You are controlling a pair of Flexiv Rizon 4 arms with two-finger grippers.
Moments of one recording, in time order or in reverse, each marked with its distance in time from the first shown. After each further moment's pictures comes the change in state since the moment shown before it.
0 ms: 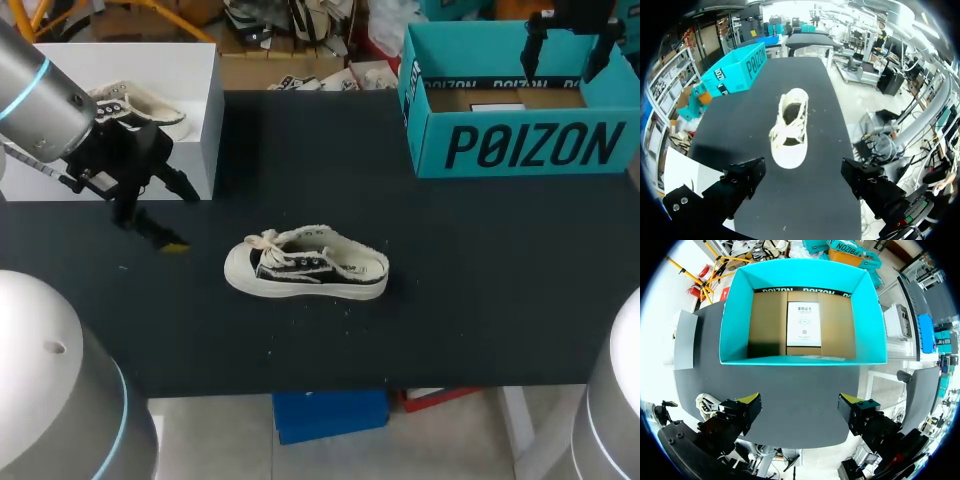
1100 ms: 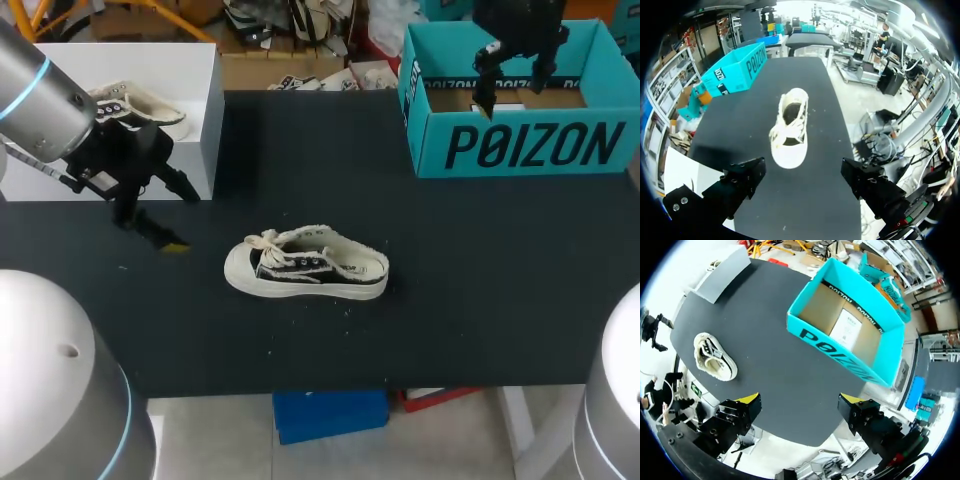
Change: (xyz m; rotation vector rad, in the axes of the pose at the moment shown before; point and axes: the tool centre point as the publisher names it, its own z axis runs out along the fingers) left arm 0.000 0.000 0.000 -0.002 0.000 -0.001; right arm 0.091 -0.085 -0.020 -0.040 -0.115 -0.563
